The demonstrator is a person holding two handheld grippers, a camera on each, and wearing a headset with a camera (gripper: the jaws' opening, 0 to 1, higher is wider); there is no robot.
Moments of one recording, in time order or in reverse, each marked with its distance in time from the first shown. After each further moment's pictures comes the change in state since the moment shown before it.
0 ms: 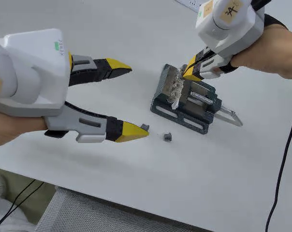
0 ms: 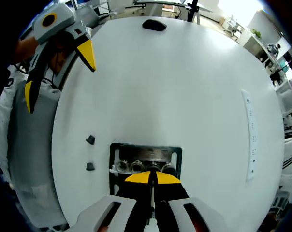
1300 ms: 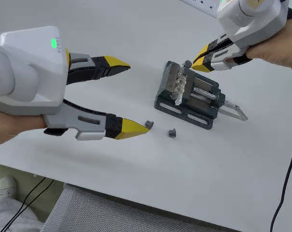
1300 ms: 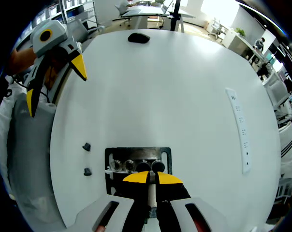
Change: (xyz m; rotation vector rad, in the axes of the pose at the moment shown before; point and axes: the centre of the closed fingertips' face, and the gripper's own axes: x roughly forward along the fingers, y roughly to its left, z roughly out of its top) left arm -0.009 -0.001 0.001 0.008 0.019 0.008; right arm -0.017 -0.009 -0.001 0.078 -0.097 -0.058
